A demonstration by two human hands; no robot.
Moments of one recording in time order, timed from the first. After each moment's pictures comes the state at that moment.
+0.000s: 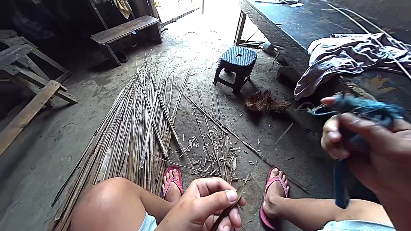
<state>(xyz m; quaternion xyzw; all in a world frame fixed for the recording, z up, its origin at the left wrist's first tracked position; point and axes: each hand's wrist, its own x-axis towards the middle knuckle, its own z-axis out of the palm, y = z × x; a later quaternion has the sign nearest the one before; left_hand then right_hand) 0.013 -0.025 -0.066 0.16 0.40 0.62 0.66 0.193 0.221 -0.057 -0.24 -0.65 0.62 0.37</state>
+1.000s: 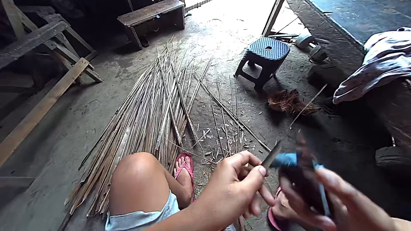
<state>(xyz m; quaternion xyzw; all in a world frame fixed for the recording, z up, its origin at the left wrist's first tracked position) 0.010 -0.013 -0.070 0.29 0.53 0.59 0.54 0.163 0.136 -0.083 -0.13 -0.55 0.82 0.07</state>
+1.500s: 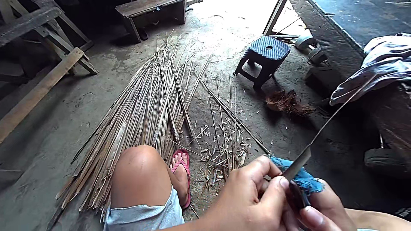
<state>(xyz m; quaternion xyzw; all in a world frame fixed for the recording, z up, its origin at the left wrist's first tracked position) 0.026 -0.017 -0.052 0.34 0.50 0.61 0.52 0.160 0.116 -0.096 -0.01 -0.79 0.57 0.21</state>
